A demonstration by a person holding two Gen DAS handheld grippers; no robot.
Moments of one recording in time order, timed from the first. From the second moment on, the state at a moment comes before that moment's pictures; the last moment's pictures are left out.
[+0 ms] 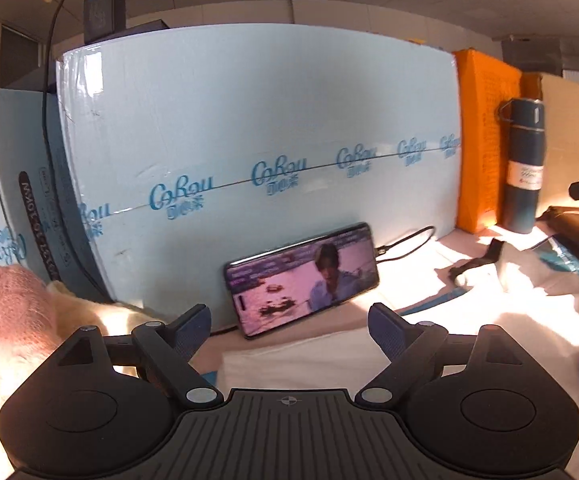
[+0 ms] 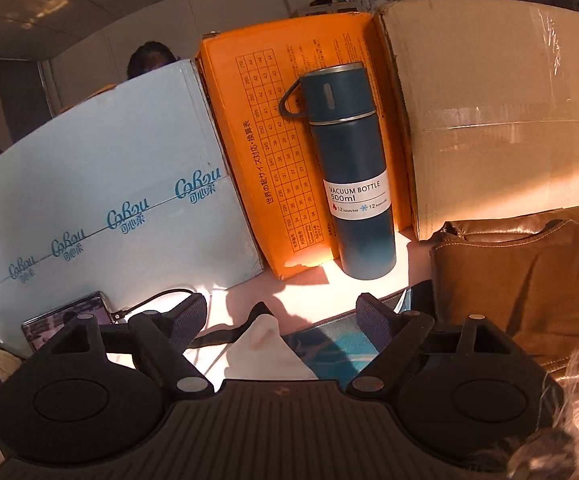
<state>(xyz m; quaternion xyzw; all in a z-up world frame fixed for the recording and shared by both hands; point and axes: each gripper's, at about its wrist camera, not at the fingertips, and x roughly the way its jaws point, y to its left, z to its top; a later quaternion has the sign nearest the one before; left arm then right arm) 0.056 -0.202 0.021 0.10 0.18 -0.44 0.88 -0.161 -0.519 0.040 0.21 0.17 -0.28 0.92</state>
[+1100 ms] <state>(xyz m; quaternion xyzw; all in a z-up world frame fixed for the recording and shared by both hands) -0.089 -0.208 0.008 0.05 0.15 -0.73 0.66 -0.279 -0.389 0.001 0.19 0.15 -0.10 0.97</state>
